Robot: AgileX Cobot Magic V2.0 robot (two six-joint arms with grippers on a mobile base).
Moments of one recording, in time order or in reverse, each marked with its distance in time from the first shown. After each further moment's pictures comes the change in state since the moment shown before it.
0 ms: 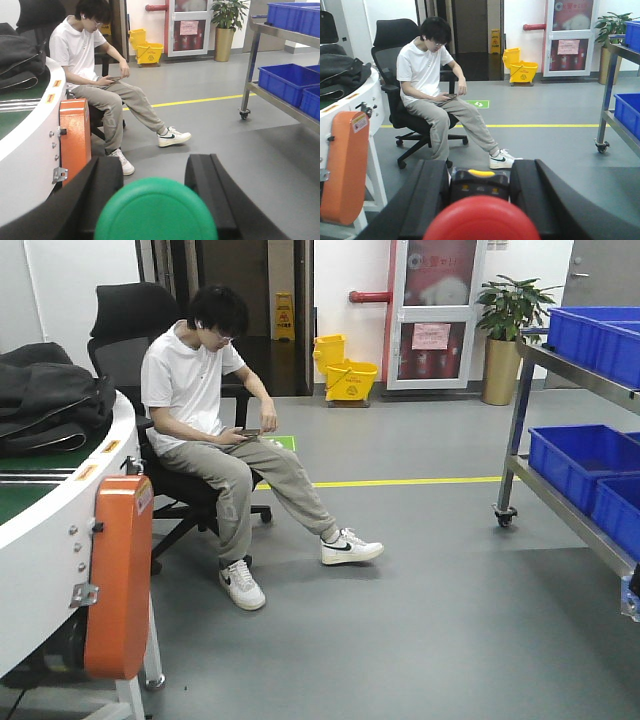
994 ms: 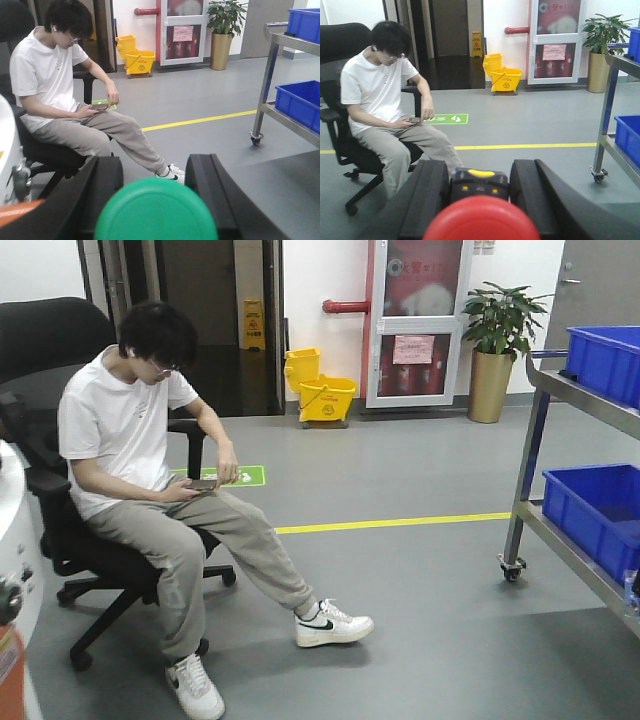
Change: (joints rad) left arm 0.000 0.000 0.000 0.000 0.001 0.000; right arm 0.000 0.000 0.001 0.000 0.014 0.000
